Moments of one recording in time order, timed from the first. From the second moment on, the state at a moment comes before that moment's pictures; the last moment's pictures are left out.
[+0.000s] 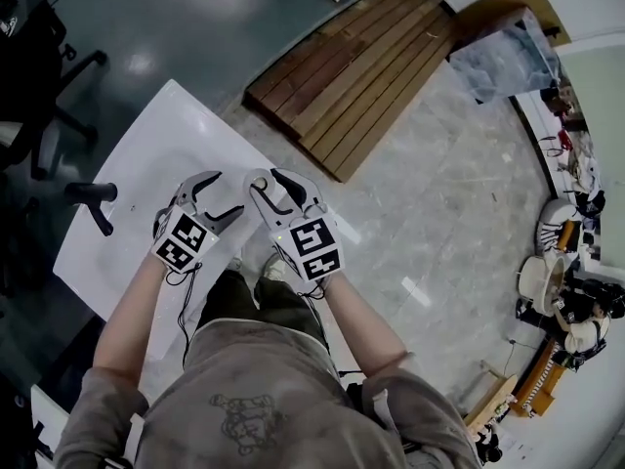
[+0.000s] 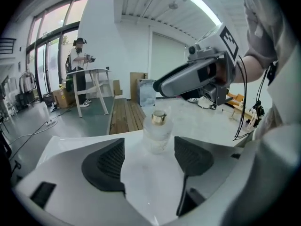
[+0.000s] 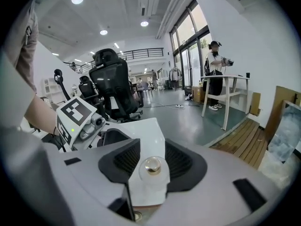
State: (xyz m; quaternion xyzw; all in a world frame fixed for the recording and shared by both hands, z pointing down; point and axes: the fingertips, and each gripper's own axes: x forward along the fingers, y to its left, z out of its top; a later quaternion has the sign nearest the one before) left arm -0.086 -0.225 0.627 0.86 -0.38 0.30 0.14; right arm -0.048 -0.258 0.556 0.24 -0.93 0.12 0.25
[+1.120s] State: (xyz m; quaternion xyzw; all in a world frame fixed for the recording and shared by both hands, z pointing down) left arm -0.097 -0.202 0.366 0.84 -0.53 0.15 0.01; right arm 0.005 -0.228 0.327 0.32 -0.94 0.00 0.10
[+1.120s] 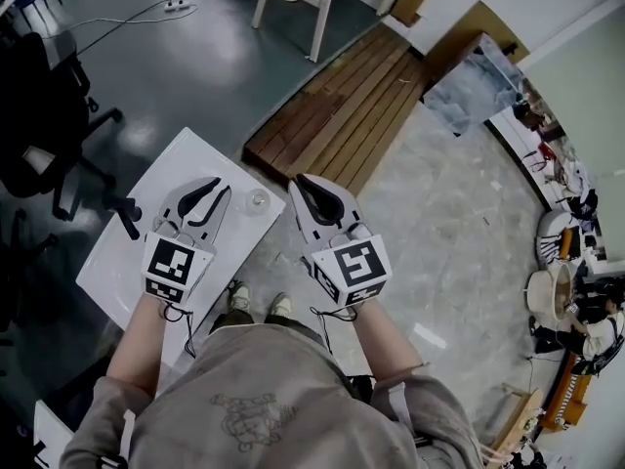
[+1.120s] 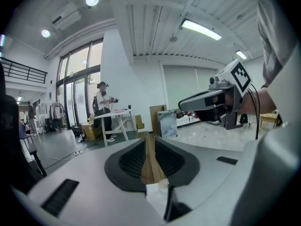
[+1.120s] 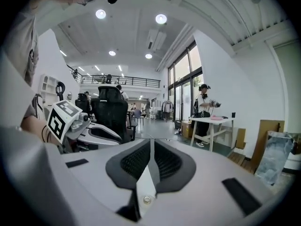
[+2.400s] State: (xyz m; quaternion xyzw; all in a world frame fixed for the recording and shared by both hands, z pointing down) left arm -0.078 -0.130 0.304 0.79 -0.59 0.12 -0.05; right arm 0.091 -0.147 0.254 0.32 -0.95 -0.02 0.01
